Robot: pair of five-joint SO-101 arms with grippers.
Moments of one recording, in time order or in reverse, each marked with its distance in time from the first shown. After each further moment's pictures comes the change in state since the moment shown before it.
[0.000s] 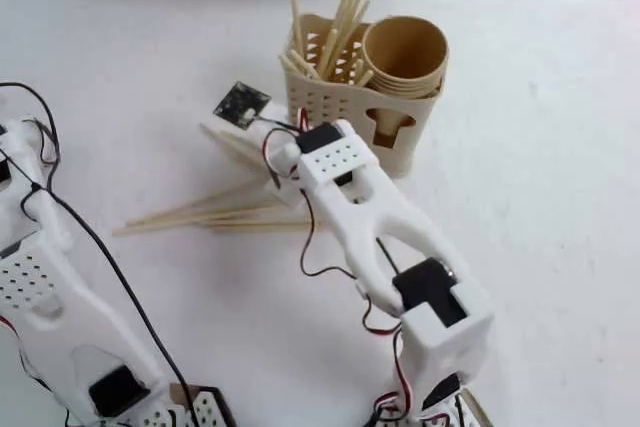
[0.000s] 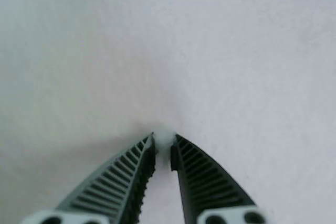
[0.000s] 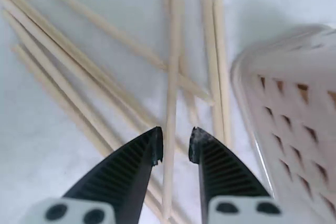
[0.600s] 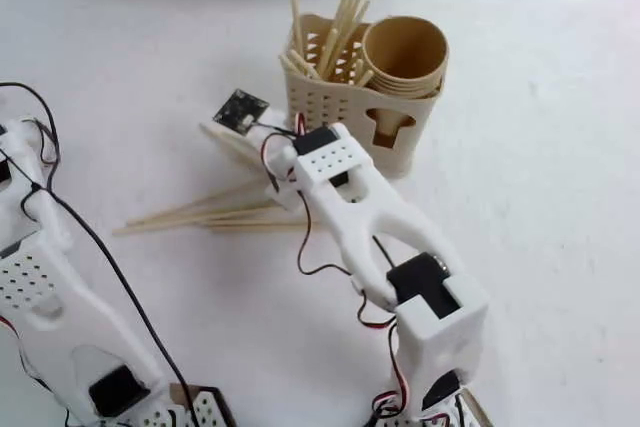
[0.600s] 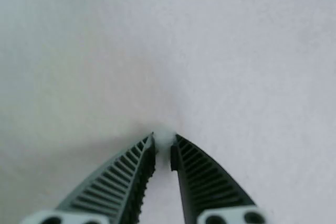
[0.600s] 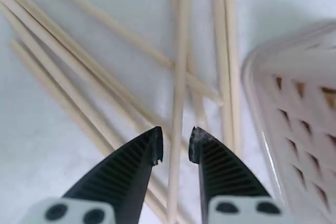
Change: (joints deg) left arm 0.0 0.0 0.0 0.0 0.0; right arm -0.4 1.8 0.0 -0.4 0.0
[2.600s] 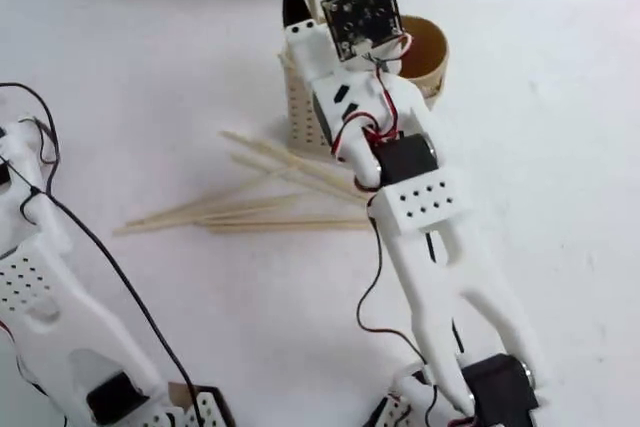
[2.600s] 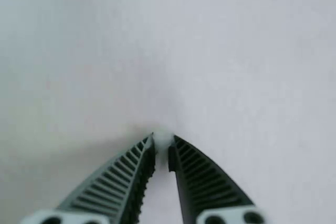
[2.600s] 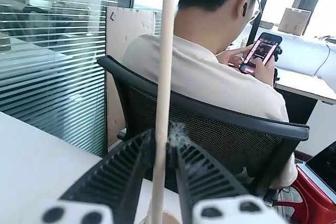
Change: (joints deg) left arm 0.5 6.2 -4.3 -1.6 0.0; right arm 8.7 -35.2 8.6 -49.4 -18.4
